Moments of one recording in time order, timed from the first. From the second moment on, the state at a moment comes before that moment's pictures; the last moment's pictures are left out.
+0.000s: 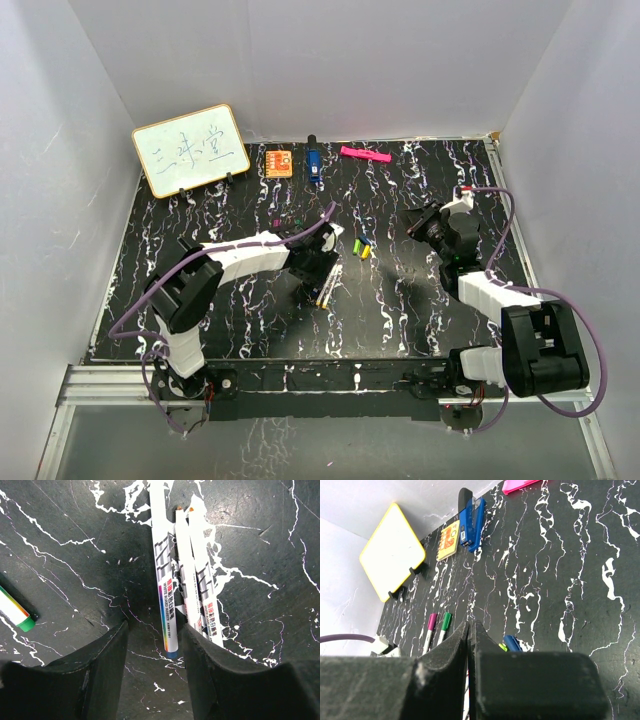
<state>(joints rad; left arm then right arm) -0.81 1.82 1.15 -0.48 0.03 -0.20 0.11 1.27 0.46 0.66 -0.23 0.76</state>
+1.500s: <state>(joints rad) -0.81 2.09 1.53 -0.79 0.01 -0.13 0.11 1.21 0.46 0.63 -0.18 0.77</state>
